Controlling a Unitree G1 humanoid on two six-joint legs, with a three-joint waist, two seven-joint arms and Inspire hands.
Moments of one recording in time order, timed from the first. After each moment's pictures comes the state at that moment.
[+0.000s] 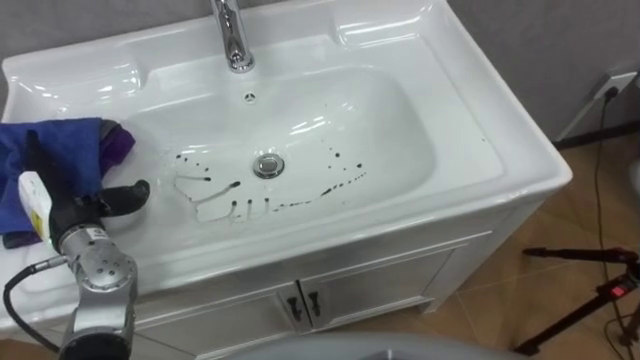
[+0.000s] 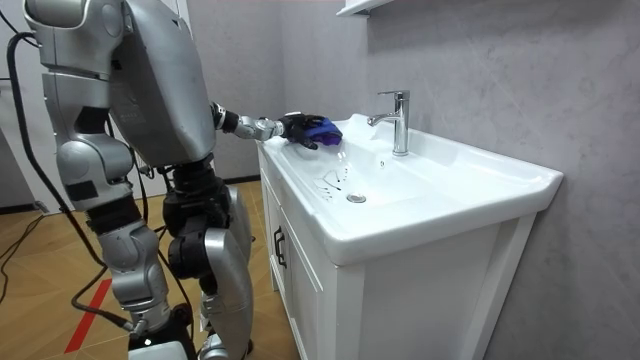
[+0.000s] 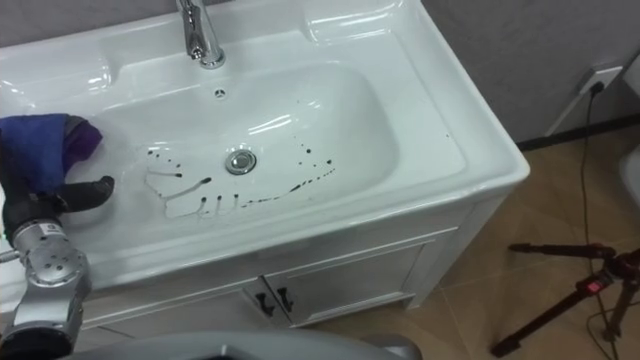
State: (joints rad) left arm 0.09 0.29 0.24 0.59 0.16 -0.18 0.51; right arm 0.27 -0.23 -0.10 1.12 -0.17 0.19 0.07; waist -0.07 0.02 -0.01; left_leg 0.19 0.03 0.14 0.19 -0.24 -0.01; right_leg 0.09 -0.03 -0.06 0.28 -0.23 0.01
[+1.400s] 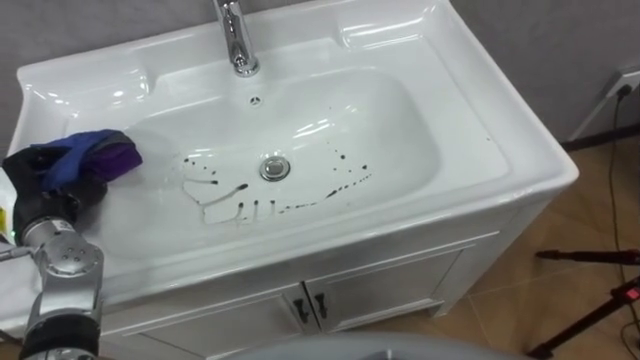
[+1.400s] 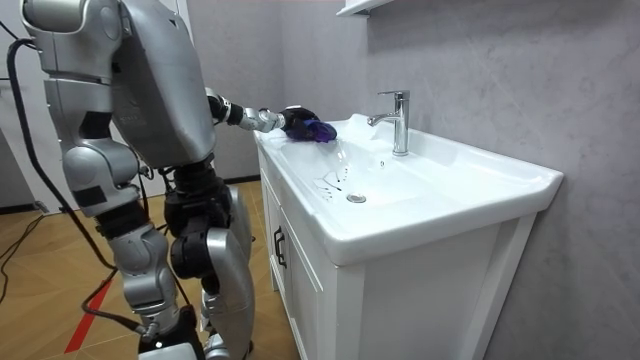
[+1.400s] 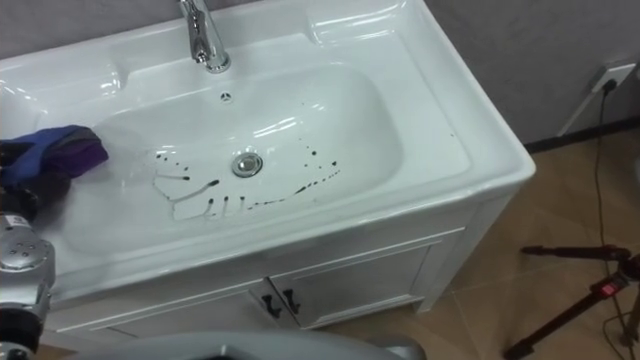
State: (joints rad) left arm 0.01 0.36 0.27 0.70 0.17 -0.12 0.45; right arm 0.24 -0.25 -0.10 1.12 -0.20 0.24 0.08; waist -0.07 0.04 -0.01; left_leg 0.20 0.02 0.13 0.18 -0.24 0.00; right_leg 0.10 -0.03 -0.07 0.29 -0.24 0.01
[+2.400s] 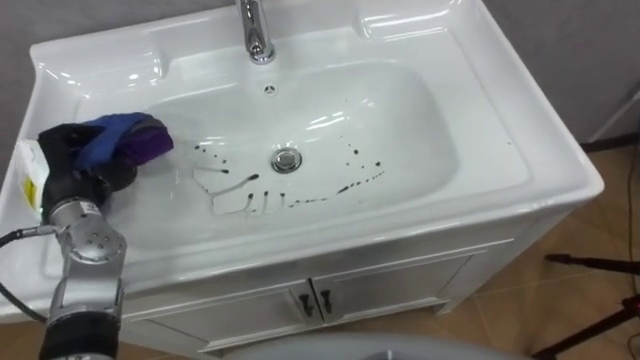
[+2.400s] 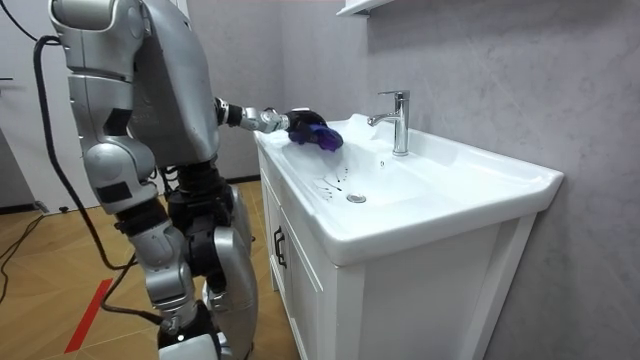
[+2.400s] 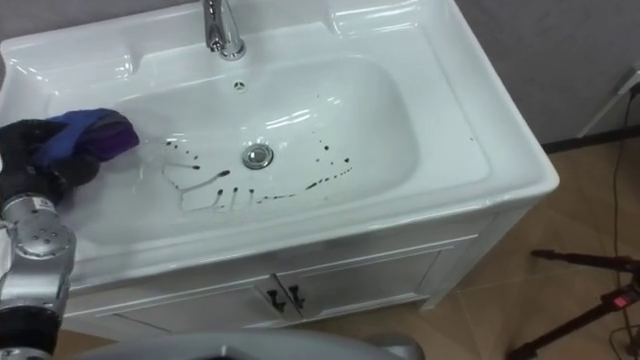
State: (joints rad) left arm 0.04 0.30 0.15 0.44 0.29 0.02 0.35; right arm 0.21 -0.26 -0.02 1.12 -0.20 0.23 0.11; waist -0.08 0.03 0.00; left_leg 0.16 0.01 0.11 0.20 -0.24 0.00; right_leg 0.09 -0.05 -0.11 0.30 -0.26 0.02
